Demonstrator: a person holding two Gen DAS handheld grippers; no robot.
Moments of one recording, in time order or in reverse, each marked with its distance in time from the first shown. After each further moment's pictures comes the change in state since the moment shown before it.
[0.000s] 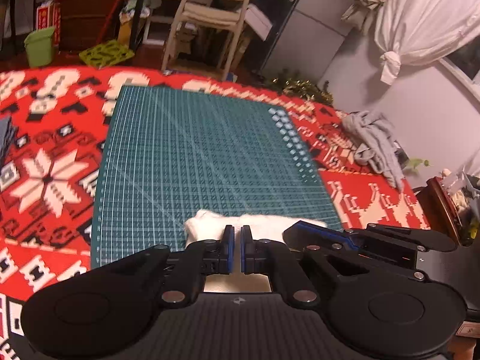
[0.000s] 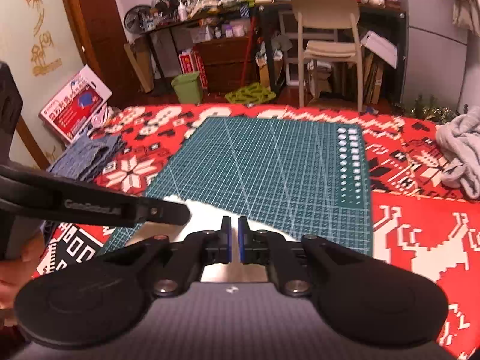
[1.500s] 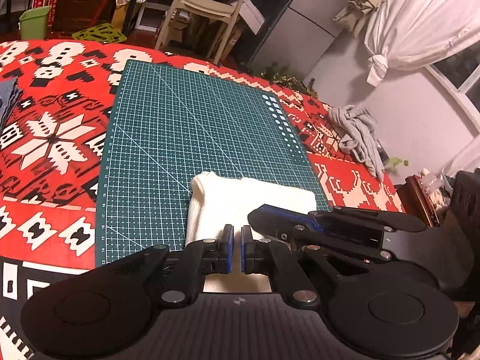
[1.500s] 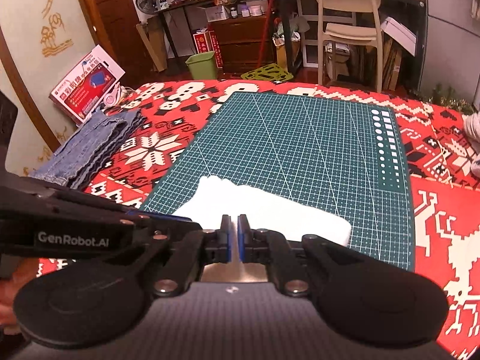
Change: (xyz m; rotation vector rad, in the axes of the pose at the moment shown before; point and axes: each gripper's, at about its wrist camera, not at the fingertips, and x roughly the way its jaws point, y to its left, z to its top) left arm -0.023 0.019 -0.026 -0.019 0.022 -0.086; right arm 0.019 0.037 -0.006 -0.049 0.056 0.040
